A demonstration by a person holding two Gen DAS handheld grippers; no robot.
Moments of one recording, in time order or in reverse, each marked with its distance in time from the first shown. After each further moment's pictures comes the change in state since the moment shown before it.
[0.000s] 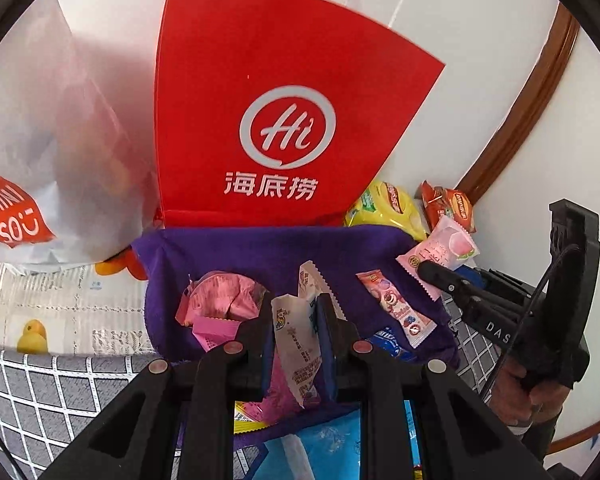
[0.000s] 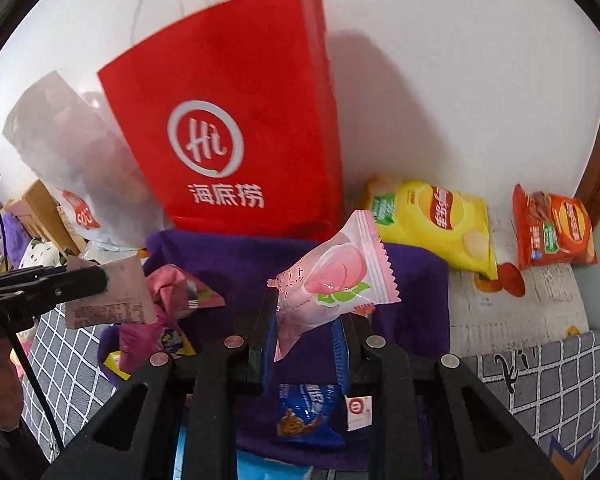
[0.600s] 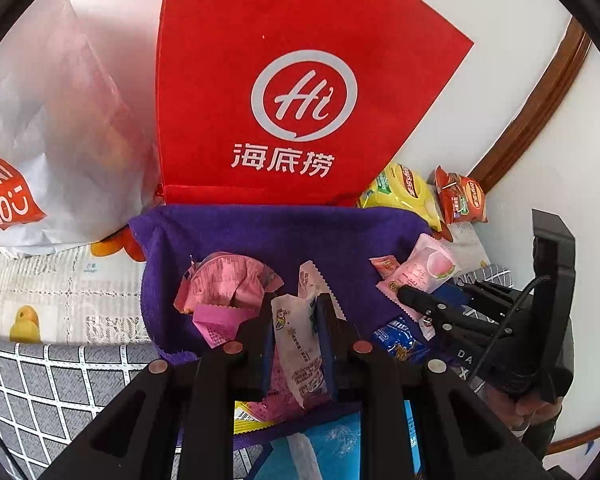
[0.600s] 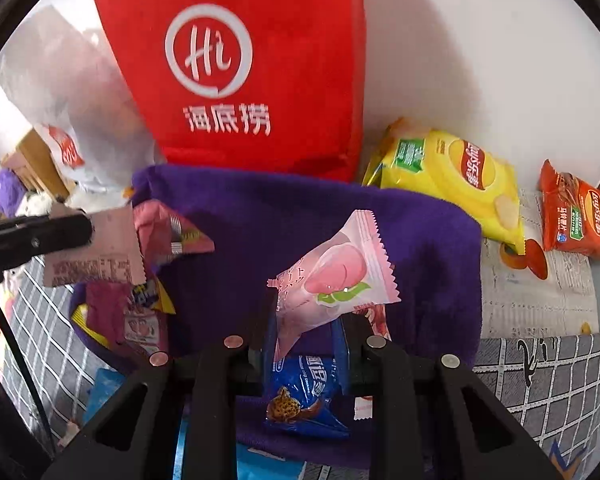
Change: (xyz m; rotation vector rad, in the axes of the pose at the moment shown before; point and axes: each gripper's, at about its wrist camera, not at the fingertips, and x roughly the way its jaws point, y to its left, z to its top) left arm 0.022 0.008 -0.003 -0.027 0.068 0.020; right arm 0.045 0.009 -0.017 -0.098 0.176 -0.011
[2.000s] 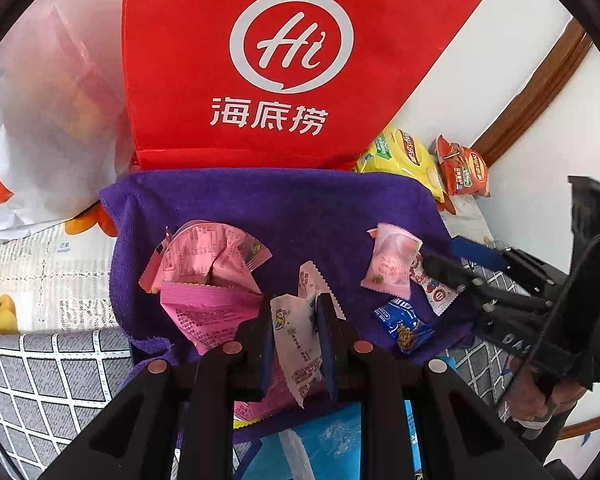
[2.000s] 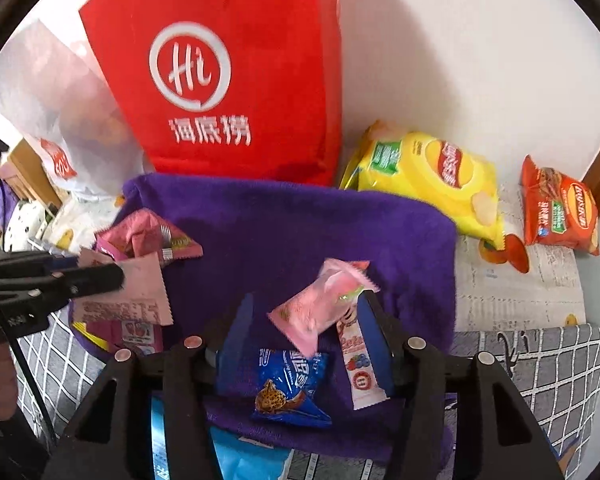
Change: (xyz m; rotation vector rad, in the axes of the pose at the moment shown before) left arm 0.034 -0.006 -0.004 0.019 0.111 -0.016; right arm -0.016 -0.010 0.002 0.045 -0.018 -0.029
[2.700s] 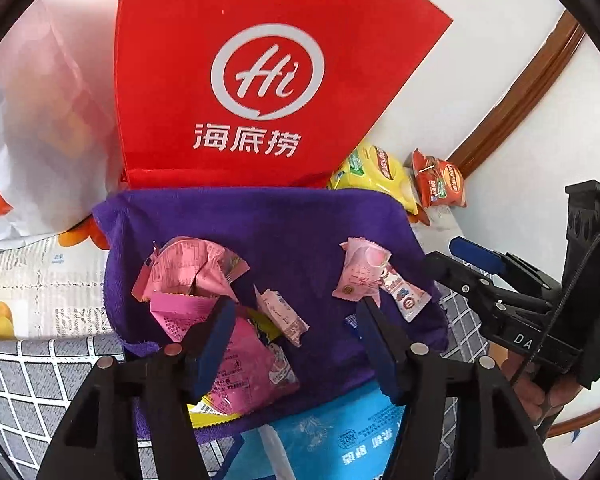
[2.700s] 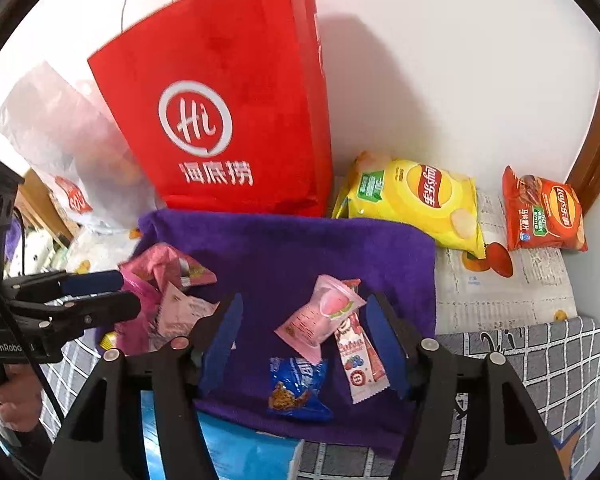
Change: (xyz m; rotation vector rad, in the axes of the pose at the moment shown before) left arm -0.026 -0.009 -0.001 0.005 -0.044 -0.069; right arm -0.037 -0.002 0.005 0.062 -0.081 0.017
